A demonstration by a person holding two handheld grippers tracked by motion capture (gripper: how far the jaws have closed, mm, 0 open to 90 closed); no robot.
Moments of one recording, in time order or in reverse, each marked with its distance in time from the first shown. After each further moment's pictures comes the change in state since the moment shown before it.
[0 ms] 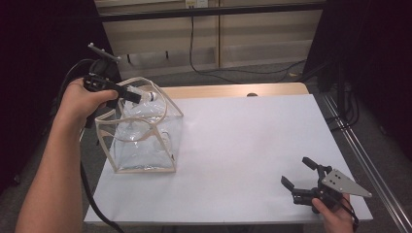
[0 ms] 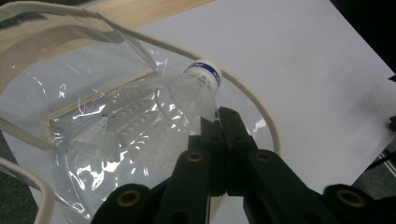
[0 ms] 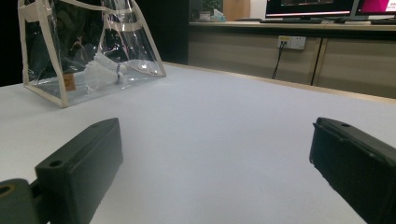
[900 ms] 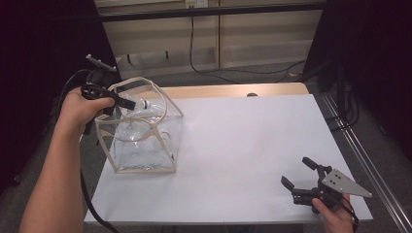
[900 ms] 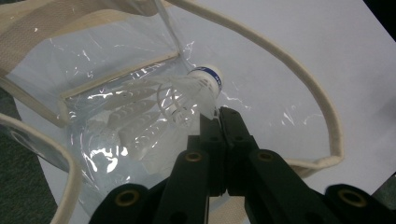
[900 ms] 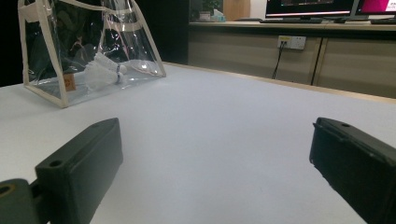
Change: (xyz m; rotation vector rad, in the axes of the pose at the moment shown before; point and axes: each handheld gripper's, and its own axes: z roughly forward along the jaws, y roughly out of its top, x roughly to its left) left arm 0.026 -0.020 0.013 0.005 0.043 -0.069; right arm 0.000 0.000 0.000 0.000 0.003 0.001
